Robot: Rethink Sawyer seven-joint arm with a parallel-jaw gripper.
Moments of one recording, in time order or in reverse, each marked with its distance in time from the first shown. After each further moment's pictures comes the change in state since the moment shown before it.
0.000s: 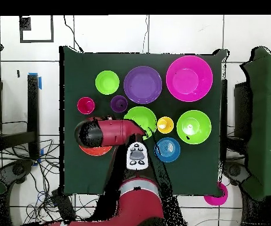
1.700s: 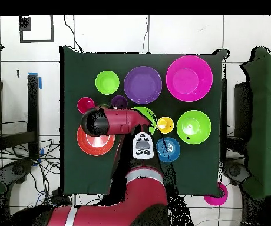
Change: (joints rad) arm -0.027 0.095 -0.007 -0.116 0.000 0.000 0.000
